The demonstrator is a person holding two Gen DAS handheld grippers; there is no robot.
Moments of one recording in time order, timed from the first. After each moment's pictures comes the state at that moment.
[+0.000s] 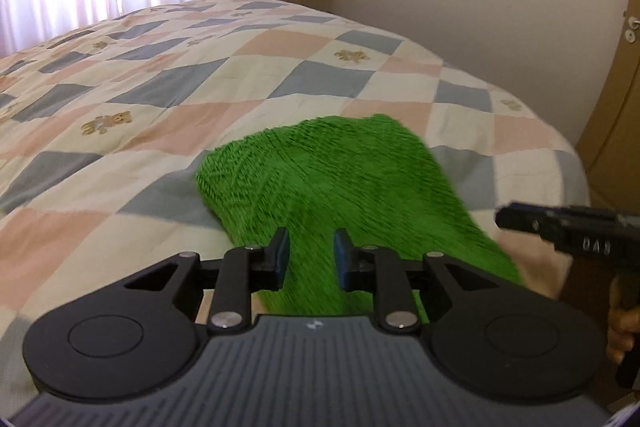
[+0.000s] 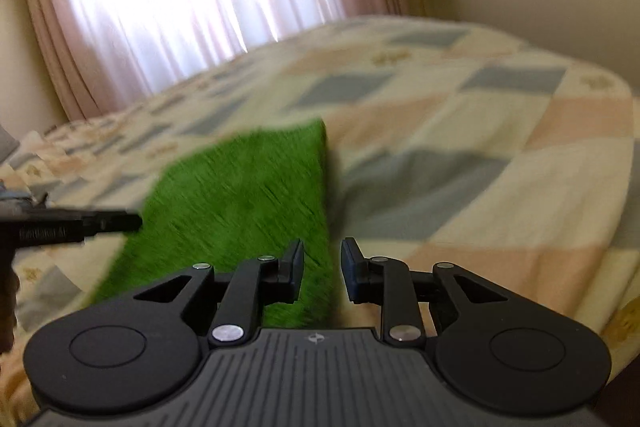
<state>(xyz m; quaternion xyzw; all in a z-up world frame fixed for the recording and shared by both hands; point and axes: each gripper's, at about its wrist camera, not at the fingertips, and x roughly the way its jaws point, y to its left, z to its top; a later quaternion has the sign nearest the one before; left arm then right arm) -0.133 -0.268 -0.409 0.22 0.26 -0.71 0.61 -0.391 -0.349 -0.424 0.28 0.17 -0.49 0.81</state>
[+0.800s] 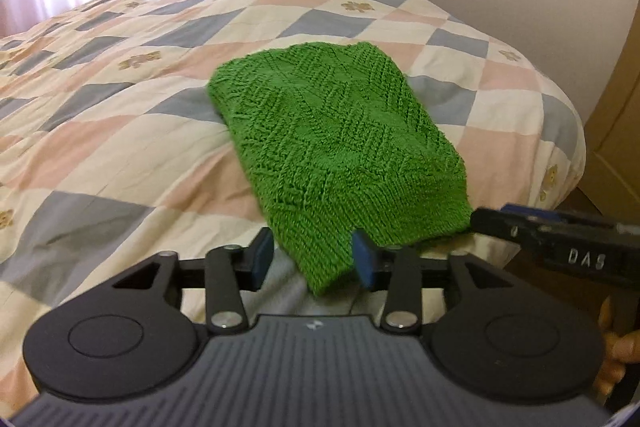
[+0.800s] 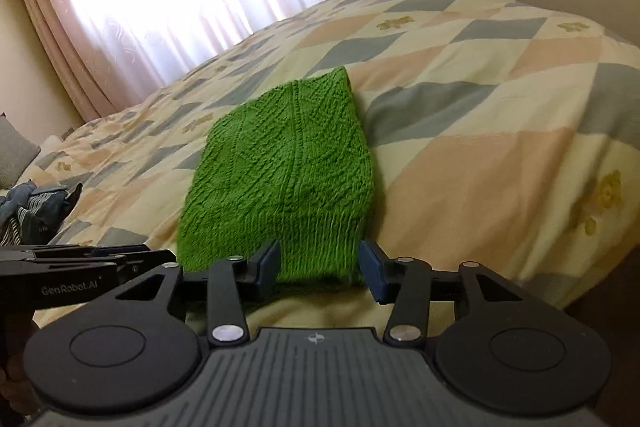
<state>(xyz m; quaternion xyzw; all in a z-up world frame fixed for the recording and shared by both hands) -0.176 -0.188 -0.405 0.27 0.29 -0.66 0.64 -0.401 -0.257 -0.418 0.35 0.18 -0.47 0.79</state>
